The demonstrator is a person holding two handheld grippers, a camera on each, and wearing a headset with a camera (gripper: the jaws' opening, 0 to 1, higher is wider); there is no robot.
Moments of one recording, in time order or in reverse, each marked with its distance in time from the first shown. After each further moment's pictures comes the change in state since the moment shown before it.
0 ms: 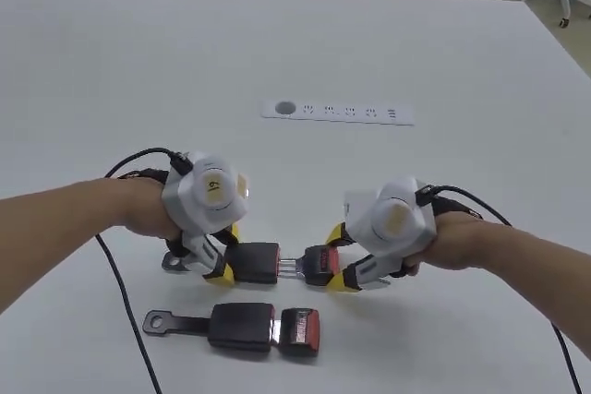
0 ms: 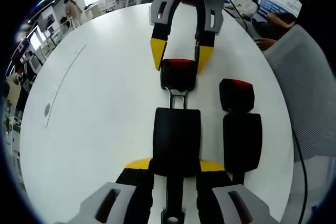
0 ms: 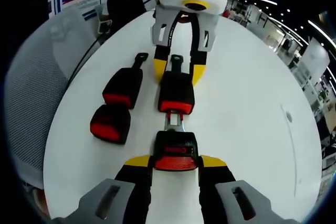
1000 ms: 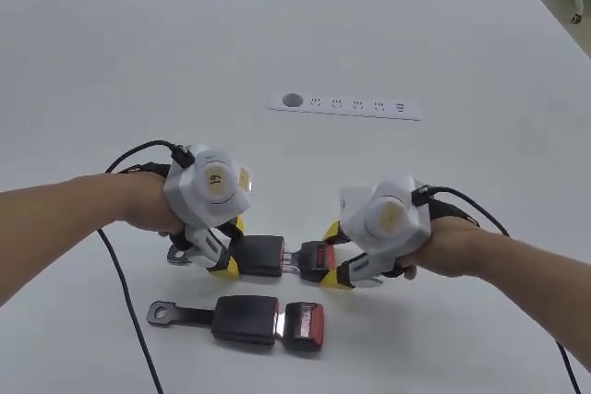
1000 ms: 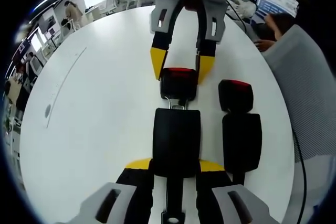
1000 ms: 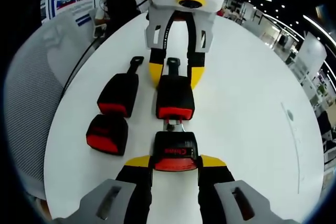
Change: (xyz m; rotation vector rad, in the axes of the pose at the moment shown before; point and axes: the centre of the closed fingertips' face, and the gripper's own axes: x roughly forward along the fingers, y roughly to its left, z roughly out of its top) left arm 0.000 -0.002 0.002 0.009 -0.023 0.002; right arm 0.011 0.002 0.008 0.040 -0.004 -0.015
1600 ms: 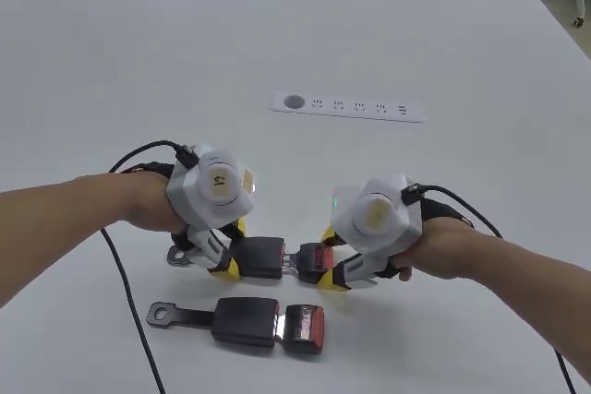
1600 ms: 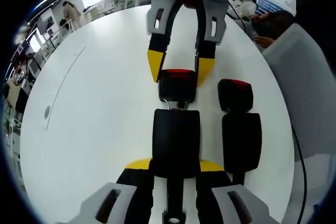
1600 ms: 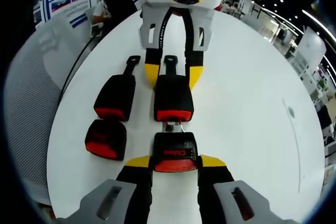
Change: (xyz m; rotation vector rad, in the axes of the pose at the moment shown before) left arm 0.000 0.000 -0.001 0.006 0.009 -0.003; right arm 0.002 0.000 0.005 0.029 0.040 0.002
